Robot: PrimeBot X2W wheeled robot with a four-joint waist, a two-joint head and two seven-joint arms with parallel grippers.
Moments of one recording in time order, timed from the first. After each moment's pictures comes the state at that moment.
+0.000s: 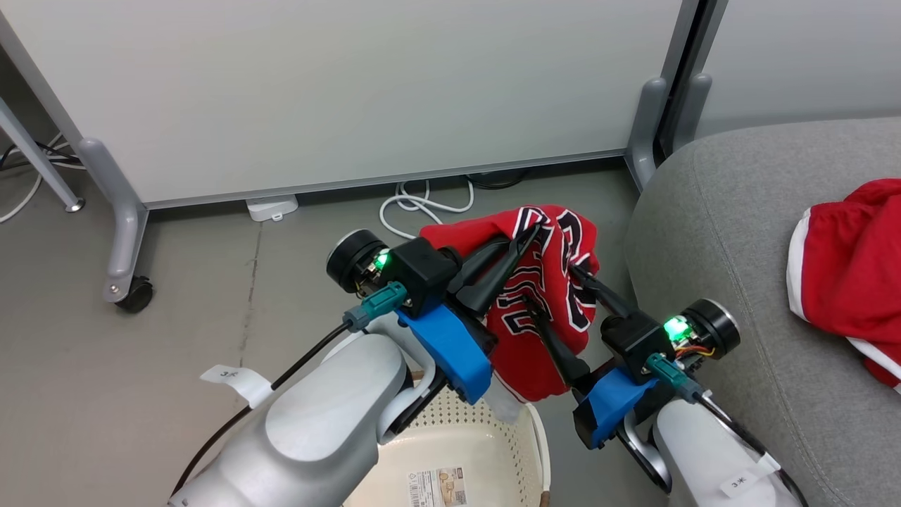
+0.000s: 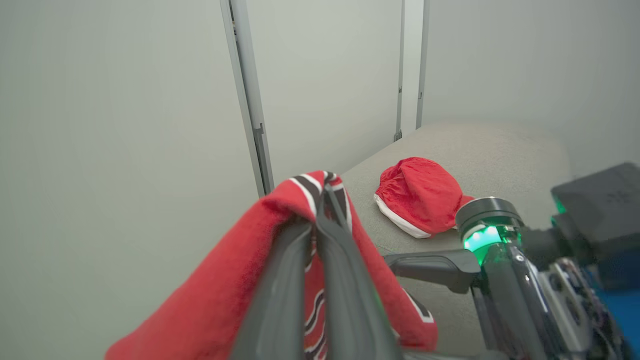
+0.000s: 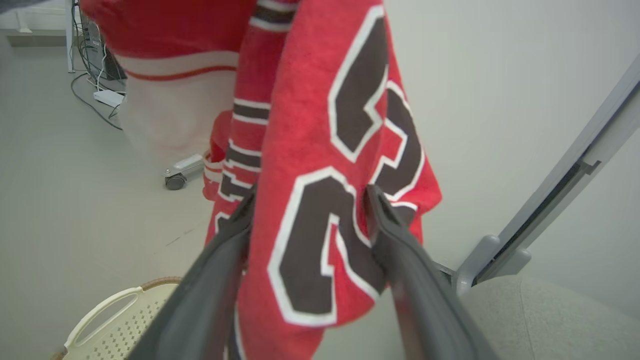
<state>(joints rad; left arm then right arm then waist) -0.72 0.16 -0.96 0.48 -0.62 -0.13 -0.26 -0.42 -0.08 0.35 0.52 -0.08 0.13 -0.26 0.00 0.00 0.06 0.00</state>
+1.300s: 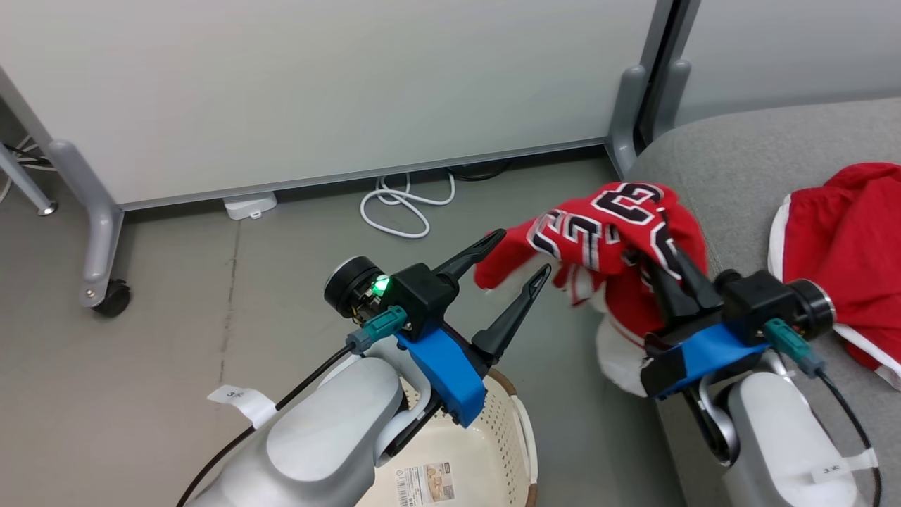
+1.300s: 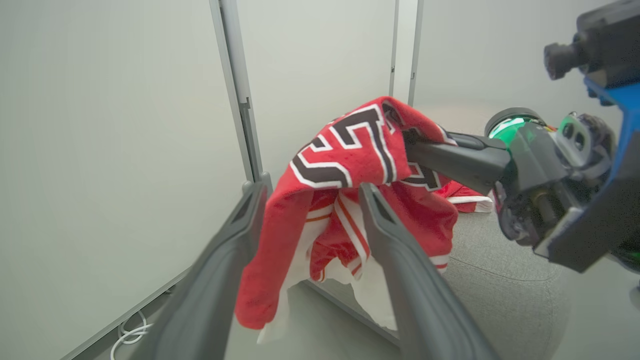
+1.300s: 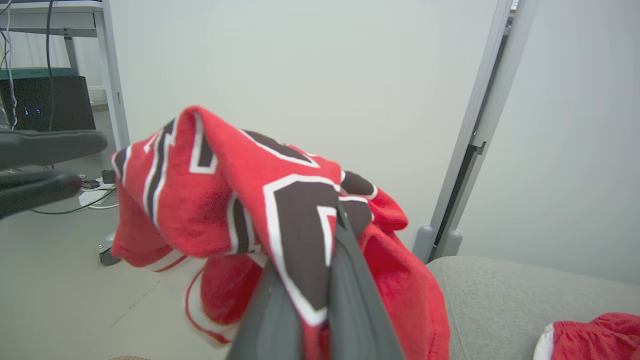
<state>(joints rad) -0.68 0.16 -0.96 0.50 -0.60 -0.13 -0.26 -0.39 -0.10 0.15 0.39 0.04 0.13 -0.26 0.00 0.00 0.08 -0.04</state>
